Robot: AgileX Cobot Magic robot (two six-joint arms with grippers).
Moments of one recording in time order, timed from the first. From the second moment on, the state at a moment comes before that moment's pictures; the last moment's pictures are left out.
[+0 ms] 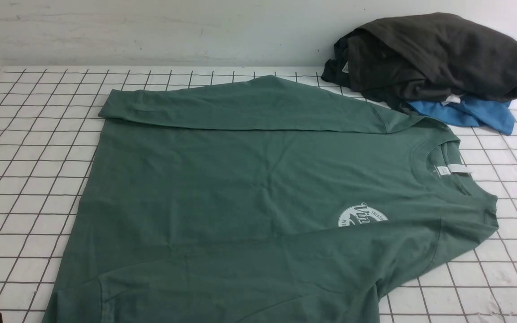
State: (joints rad) right arm -0.03 -0.01 0.02 0.05 0.37 0.09; left arm -0.03 -0.01 0.03 -0.09 0.36 0.13
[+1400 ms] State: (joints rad) right arm -0.03 0.65 -0.63 -0.14 0.52 0.17; left arm -0.03 0.81 -0.68 -0.14 0.42 0.02
